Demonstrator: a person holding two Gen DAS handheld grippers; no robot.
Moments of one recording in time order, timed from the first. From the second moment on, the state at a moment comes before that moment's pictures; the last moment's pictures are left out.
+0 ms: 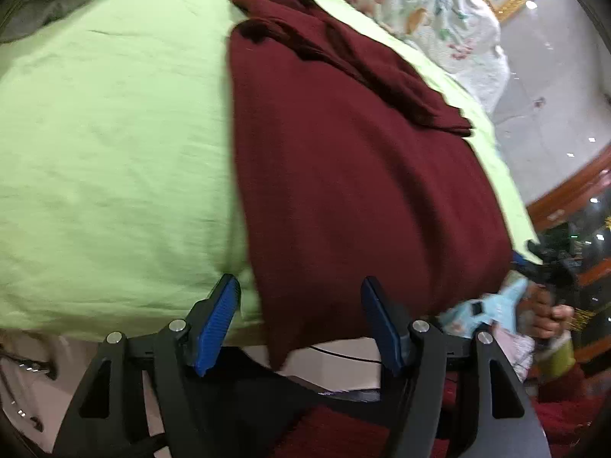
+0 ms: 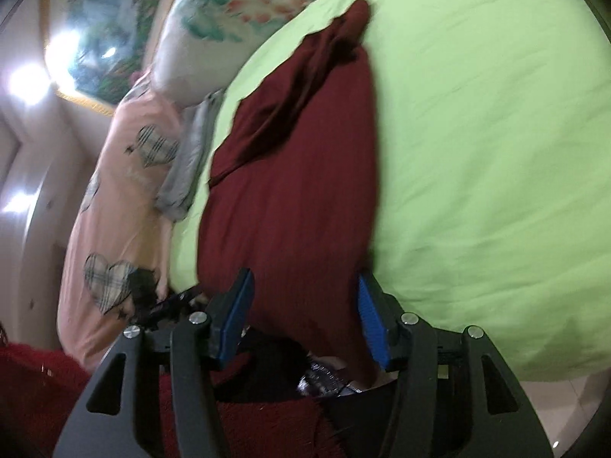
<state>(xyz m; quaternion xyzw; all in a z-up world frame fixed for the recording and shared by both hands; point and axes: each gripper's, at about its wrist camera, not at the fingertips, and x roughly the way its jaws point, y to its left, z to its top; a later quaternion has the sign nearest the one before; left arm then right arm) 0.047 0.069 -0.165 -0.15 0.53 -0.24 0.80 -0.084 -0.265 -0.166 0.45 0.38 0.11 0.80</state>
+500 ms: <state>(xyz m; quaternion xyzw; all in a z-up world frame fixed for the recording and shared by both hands) 0.052 0.048 -0.172 -0.11 0.56 -0.30 0.77 -0.080 -0.242 -0.175 0.41 0.42 0.11 0.80</state>
